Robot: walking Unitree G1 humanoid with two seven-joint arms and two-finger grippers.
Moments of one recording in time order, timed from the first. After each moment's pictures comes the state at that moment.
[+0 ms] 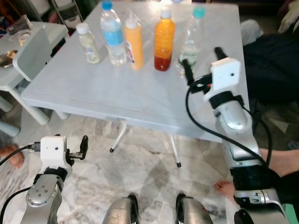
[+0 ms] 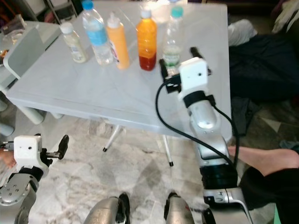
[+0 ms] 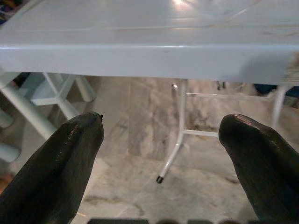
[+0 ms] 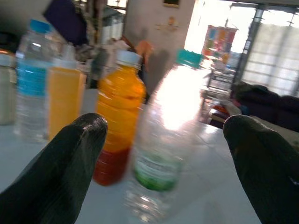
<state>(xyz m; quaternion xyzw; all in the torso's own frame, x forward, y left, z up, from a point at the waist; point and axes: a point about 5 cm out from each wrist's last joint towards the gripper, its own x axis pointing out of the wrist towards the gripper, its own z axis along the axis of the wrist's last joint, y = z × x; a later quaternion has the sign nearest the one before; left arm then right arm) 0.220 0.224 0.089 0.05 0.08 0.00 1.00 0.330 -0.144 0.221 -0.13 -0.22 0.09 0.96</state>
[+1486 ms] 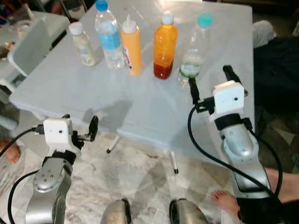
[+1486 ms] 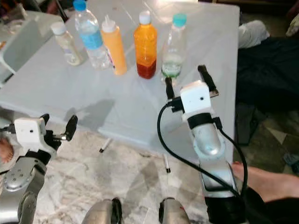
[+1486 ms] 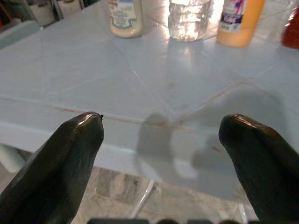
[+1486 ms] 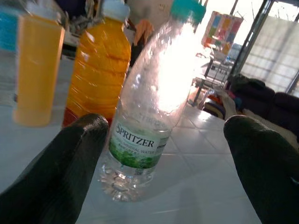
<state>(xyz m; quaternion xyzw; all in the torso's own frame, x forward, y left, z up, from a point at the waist) 0.241 0.200 0.127 0.00 0.00 -0.03 1.00 0.285 -0.145 0.200 -0.17 -0.20 0.07 0.96</state>
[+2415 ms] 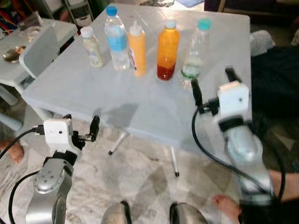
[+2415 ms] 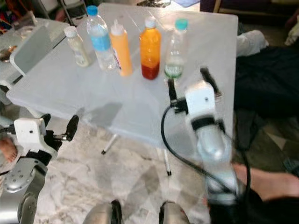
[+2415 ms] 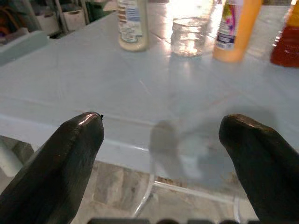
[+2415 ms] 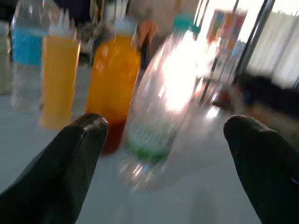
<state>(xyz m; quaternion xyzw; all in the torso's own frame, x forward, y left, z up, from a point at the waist) 0.238 0.197 0.130 -0.01 -0.01 -0.04 1.00 0.270 -0.152 0.182 -0.12 -0.15 0.07 0.98</state>
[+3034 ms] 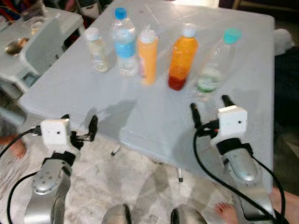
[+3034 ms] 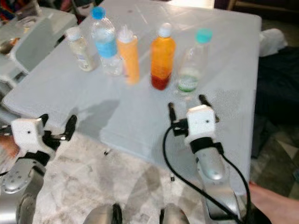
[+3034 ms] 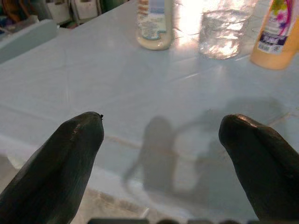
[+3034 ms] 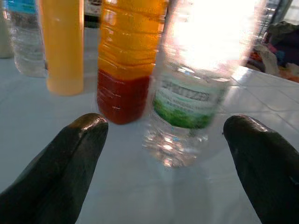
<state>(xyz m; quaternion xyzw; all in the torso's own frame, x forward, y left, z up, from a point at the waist) 0.236 0.199 0.129 -0.02 -0.01 -0.03 1.00 0.250 -0.152 0.158 -0.11 -0.10 0.08 0.99</state>
